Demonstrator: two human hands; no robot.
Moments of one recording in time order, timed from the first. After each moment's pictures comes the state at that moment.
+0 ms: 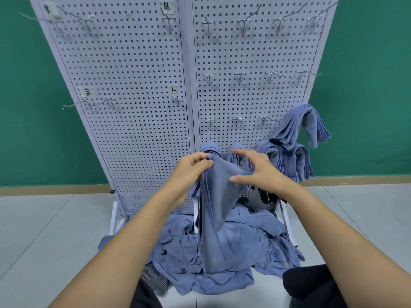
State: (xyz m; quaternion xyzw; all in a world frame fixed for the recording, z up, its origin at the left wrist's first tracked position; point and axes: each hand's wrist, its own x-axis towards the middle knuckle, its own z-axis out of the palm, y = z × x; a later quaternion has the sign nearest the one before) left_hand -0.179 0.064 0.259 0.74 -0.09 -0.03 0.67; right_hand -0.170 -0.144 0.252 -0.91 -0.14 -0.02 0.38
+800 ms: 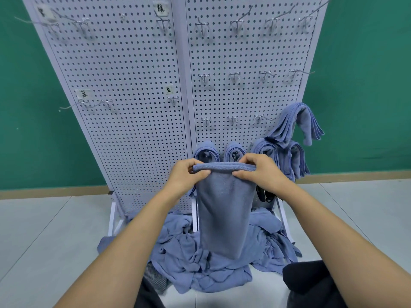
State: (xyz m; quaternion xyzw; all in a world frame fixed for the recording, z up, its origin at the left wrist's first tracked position) left_hand -0.171 0.067 0.243 0.83 -0.08 0.03 0.55; right_hand -0.177 -0.151 0.251 -0.90 -0.12 -0.07 0.42
